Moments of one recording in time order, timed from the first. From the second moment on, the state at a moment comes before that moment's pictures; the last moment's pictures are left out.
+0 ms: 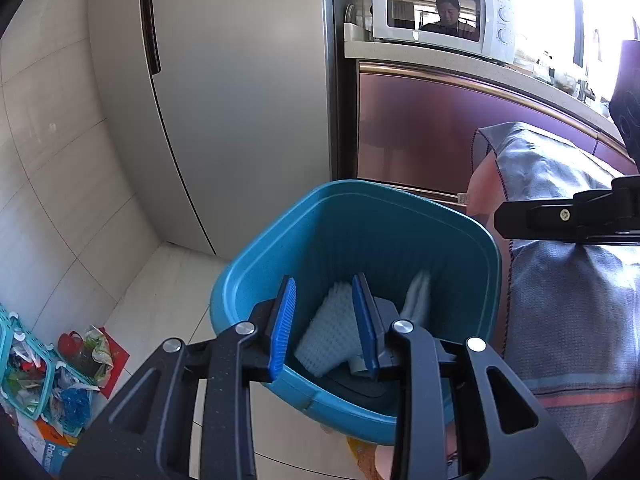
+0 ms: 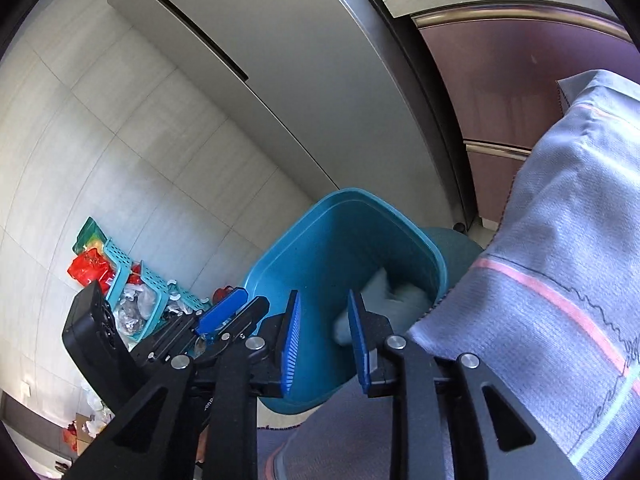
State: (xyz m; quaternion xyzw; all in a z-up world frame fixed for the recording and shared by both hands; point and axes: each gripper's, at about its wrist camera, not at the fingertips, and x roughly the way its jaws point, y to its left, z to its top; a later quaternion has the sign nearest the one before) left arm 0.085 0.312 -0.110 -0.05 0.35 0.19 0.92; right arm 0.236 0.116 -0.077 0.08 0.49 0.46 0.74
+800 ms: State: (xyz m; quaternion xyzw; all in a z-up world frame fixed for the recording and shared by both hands) left arm 0.048 0.192 -0.043 -0.04 0.27 -0.03 0.96; right arm 0.198 -0.039 -0.013 0.10 0.38 0.43 0.81
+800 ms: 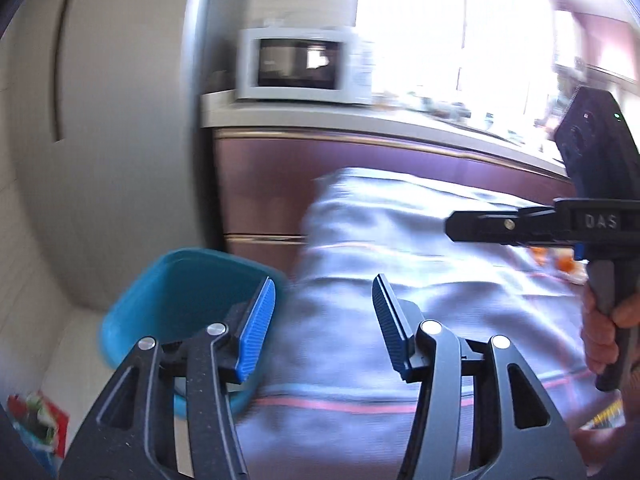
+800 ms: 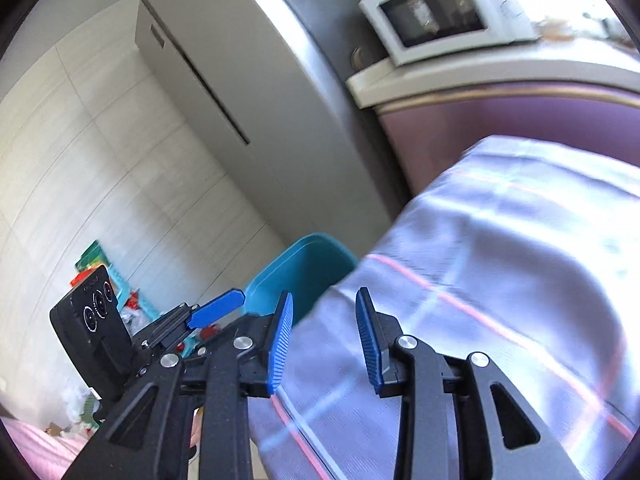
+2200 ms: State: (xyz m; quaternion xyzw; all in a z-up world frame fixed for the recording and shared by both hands) left arm 0.107 -0.204 -0.086 0.04 0.43 -0.41 0.80; right arm 0.102 -0.385 -0.043 0.25 0.31 0.13 0.91
